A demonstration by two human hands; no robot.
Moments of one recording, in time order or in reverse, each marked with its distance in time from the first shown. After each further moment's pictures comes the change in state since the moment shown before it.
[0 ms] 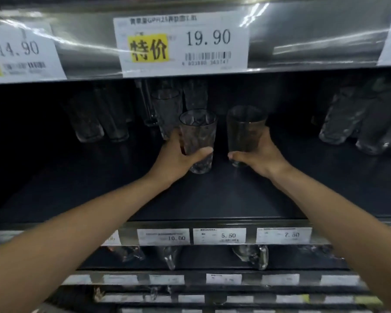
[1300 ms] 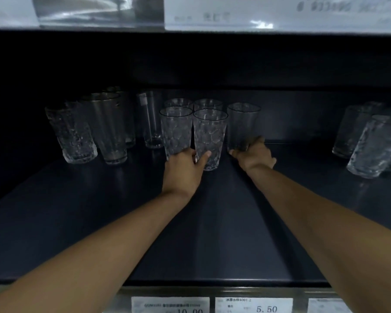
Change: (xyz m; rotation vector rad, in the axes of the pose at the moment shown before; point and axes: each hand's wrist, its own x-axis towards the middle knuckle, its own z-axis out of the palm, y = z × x) left_hand 0.074 -0.045 0.011 0.403 0.381 0.153; right_hand 0.139 0.008 0.065 -0.377 0.346 0.186
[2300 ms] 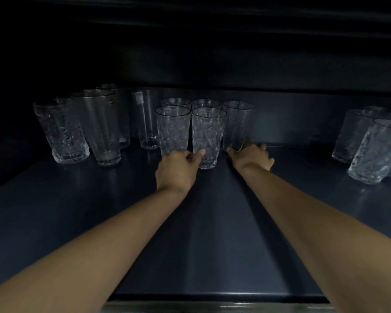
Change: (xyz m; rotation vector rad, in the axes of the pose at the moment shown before) left_hand 0.011 -0.006 0.005 -0.052 -0.041 -0.149; right_hand 0.012 -0.005 0.014 -0.266 0.042 -0.028
